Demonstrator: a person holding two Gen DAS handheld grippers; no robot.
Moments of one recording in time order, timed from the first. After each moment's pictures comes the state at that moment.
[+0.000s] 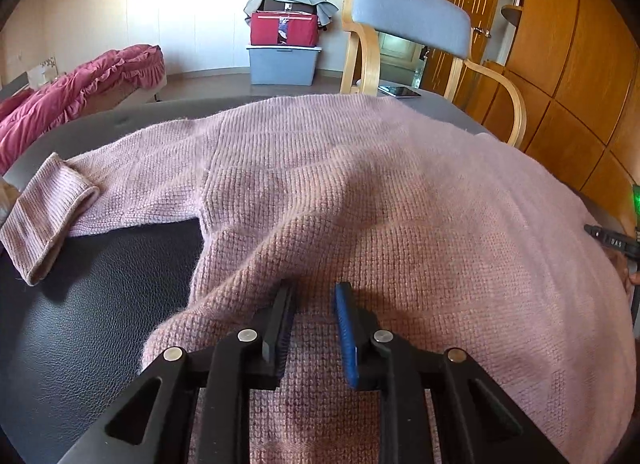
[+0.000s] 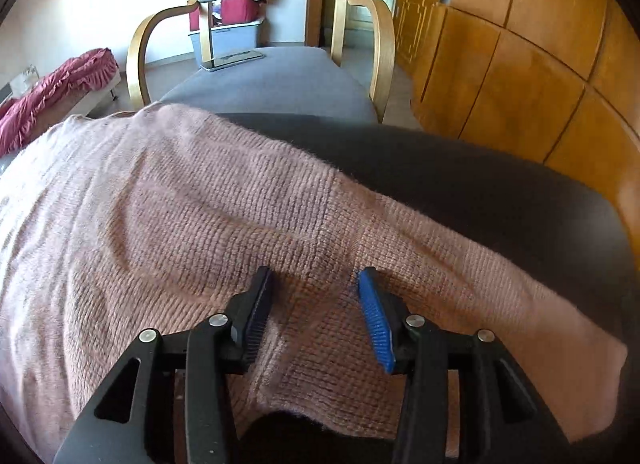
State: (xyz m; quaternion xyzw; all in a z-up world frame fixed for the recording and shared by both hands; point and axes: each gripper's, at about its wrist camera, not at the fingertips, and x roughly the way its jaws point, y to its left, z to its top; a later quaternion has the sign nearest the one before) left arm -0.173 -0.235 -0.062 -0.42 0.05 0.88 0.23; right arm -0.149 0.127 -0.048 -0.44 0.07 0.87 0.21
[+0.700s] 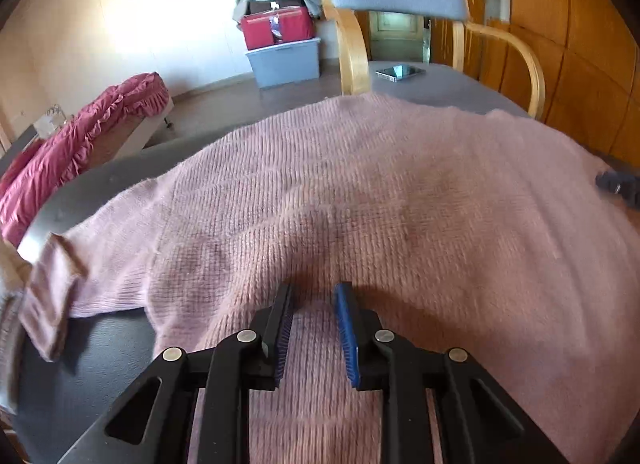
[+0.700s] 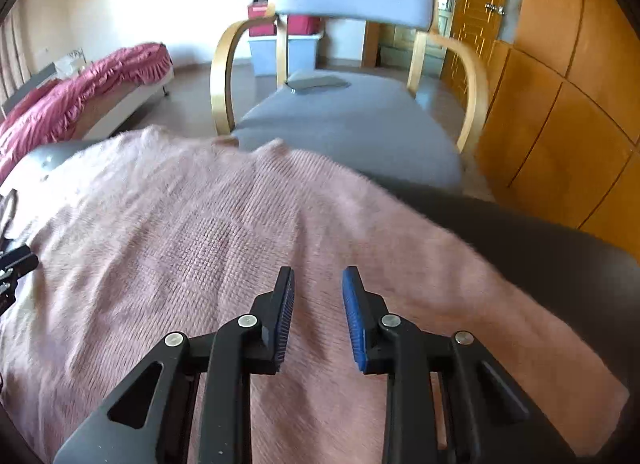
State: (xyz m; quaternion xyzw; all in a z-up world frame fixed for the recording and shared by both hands) left arm -0.205 -0.158 -0.053 -0.40 0.14 0.88 0.19; right arm -0.237 0.008 -0.021 -0.43 0.05 0.89 0.15
